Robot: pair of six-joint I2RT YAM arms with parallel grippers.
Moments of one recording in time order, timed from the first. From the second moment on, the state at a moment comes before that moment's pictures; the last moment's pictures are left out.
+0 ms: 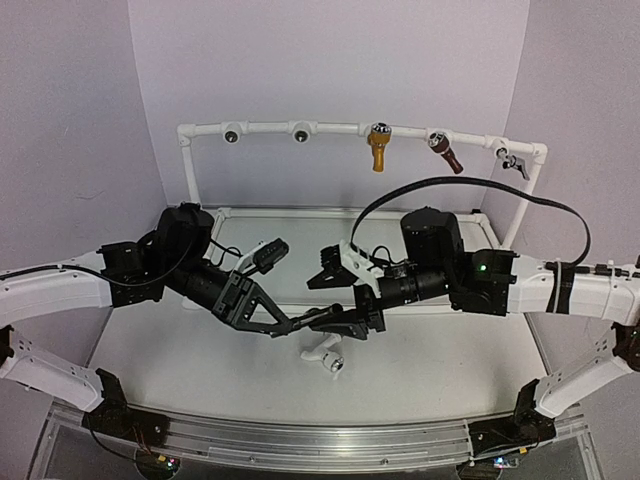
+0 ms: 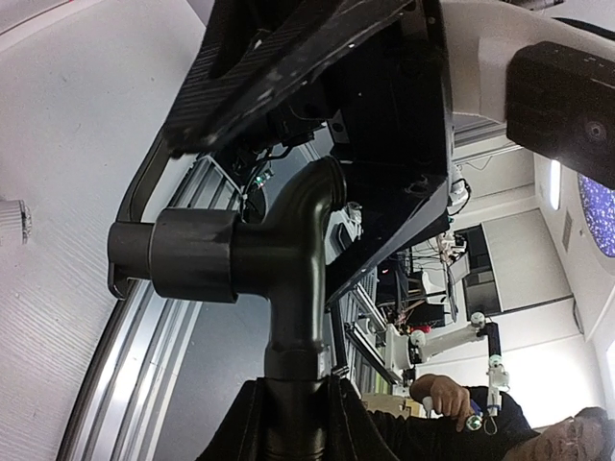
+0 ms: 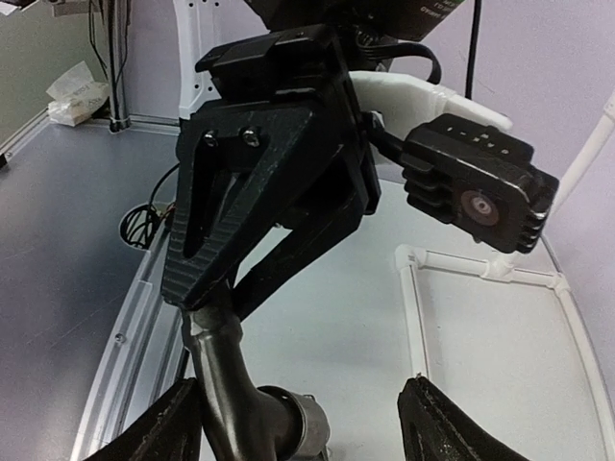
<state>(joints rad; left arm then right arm) -0.95 1.19 0.92 -0.20 0.91 -0.73 1.04 1.37 1.04 -0.05 -0.50 -0.40</state>
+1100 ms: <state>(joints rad) -0.93 1.13 0.99 -0.29 0.88 -0.76 1.08 1.38 1.00 0.13 -0.50 -0.17</state>
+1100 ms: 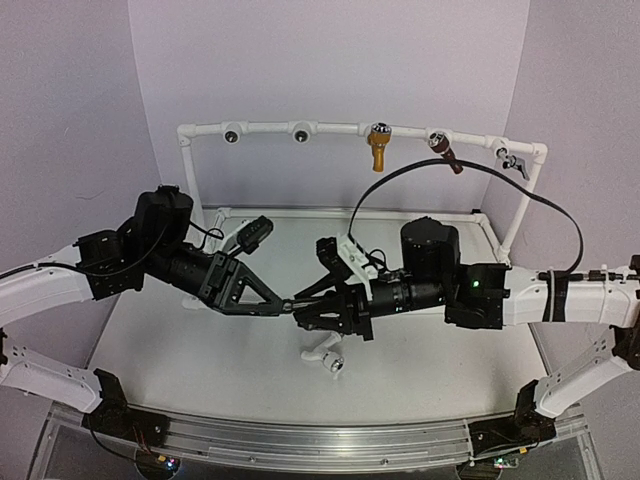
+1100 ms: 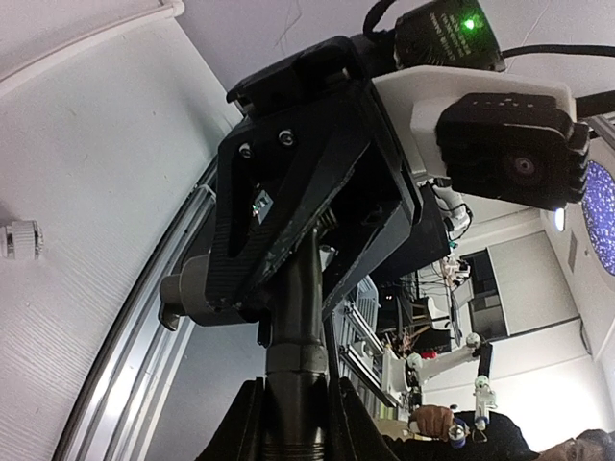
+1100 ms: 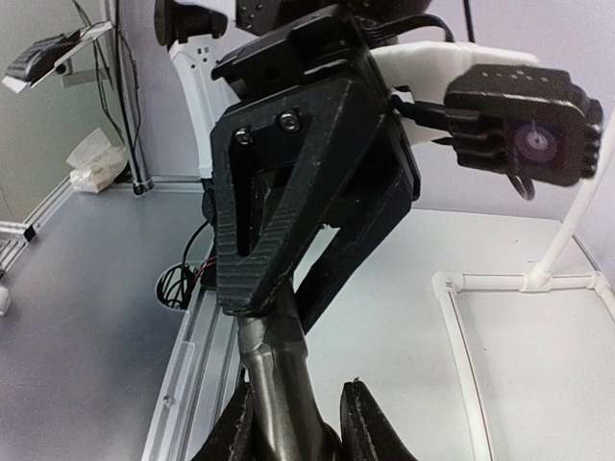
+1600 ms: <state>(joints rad) -0.91 1.00 0.91 -0.23 0.80 -0.76 1.11 1.45 0.98 0.32 -0.46 -0.08</state>
